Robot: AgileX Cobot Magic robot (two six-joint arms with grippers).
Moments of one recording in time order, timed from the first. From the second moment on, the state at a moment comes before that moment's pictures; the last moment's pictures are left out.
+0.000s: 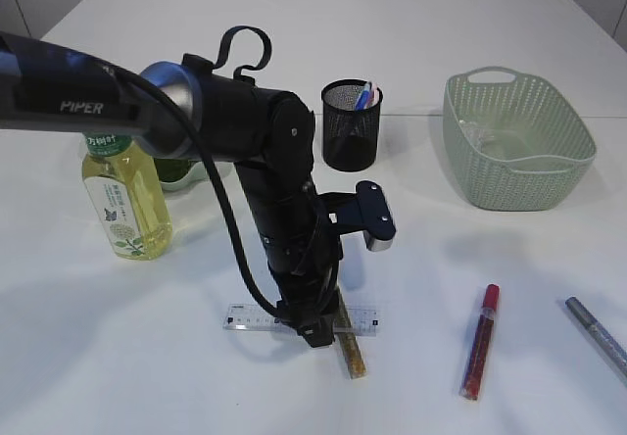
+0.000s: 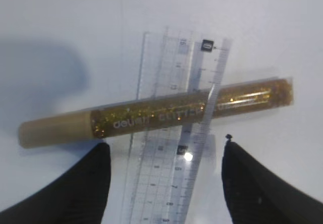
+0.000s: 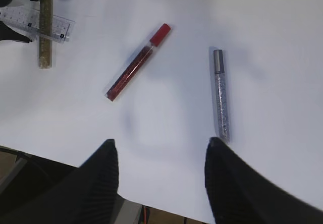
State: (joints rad) left arm -0.72 2.24 -1.59 -0.24 0.91 0.86; right arm 0.33 1.09 -1.06 -0.03 1.25 0.09
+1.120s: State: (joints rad) left arm -0.72 2.26 -1.62 -0.24 0.97 0.84; right arm 0.33 1.08 -1.06 -0.05 1.25 0.08
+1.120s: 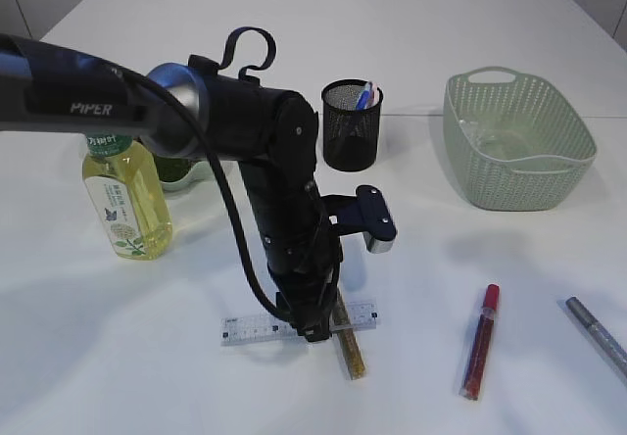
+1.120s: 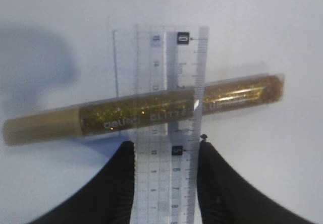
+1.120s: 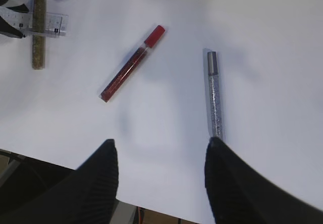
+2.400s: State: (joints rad) left arm -0.71 2.26 -1.91 -0.18 1.18 -0.08; right arm 0.33 1.08 -1.06 -0.05 1.25 0.08
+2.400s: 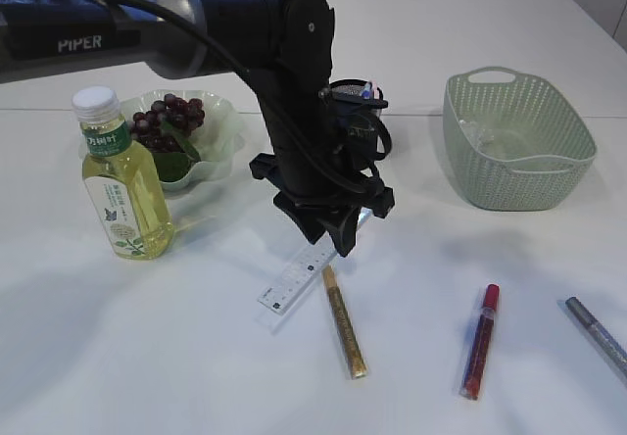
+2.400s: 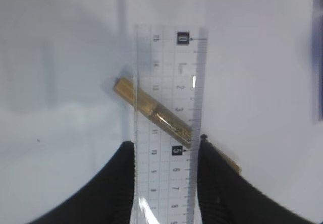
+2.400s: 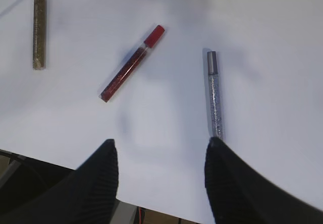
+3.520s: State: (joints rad) left arm -0.71 2.00 -1.44 0.00 0.43 -0.19; right arm 0.33 1.08 -1.06 -0.05 1.25 0.09
